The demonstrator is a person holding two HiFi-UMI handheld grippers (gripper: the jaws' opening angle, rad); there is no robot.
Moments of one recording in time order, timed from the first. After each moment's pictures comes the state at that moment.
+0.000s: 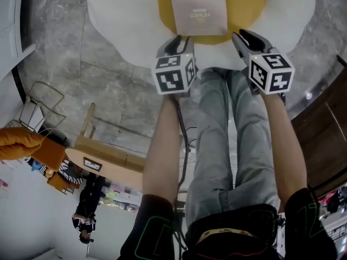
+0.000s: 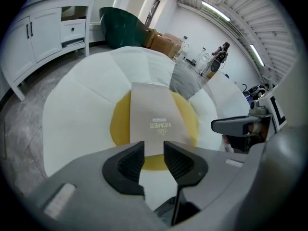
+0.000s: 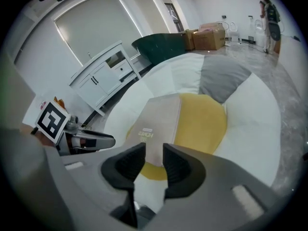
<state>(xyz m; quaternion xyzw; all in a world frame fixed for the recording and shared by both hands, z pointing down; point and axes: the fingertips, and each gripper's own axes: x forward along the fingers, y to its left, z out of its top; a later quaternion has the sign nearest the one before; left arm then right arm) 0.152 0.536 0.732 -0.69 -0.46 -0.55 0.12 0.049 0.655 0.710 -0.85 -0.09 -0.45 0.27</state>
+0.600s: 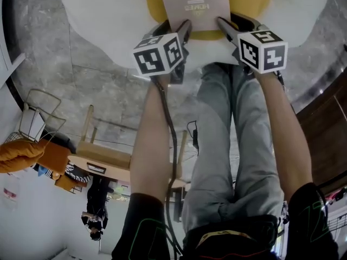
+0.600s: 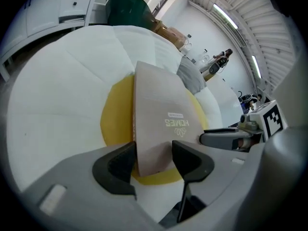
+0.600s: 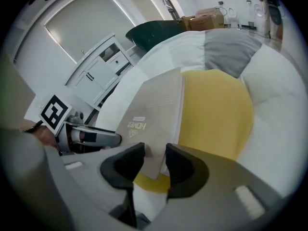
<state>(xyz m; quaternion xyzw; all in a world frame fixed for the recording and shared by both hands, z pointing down) 0.169 0.553 0.802 -0.65 -0.48 -0.59 0.08 0.075 0.643 0.790 -0.82 -0.07 -0.47 0.31</state>
